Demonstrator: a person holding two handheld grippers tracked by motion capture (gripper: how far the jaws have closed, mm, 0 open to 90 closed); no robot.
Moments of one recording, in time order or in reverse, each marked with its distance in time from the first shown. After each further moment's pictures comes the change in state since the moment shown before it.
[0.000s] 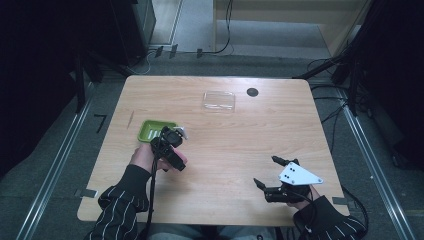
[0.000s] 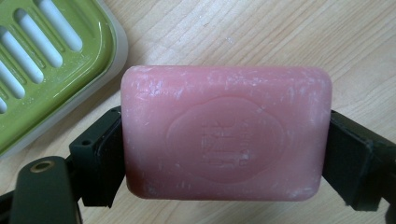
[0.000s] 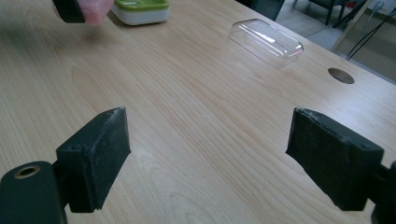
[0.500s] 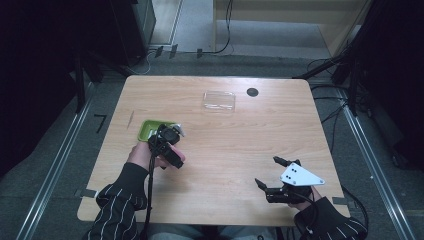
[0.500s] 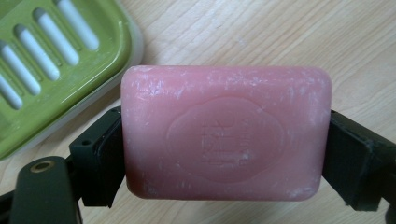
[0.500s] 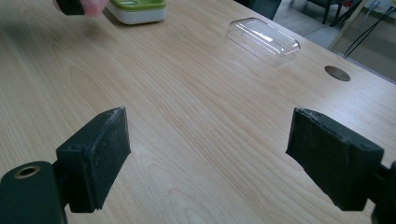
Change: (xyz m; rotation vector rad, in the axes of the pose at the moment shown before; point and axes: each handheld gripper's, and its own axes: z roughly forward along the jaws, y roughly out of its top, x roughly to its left) left arm 0.011 -0.003 -0.005 -0.015 -0.002 -0.029; right arm -0.001 -0.002 -0.003 0.002 -0.010 0.005
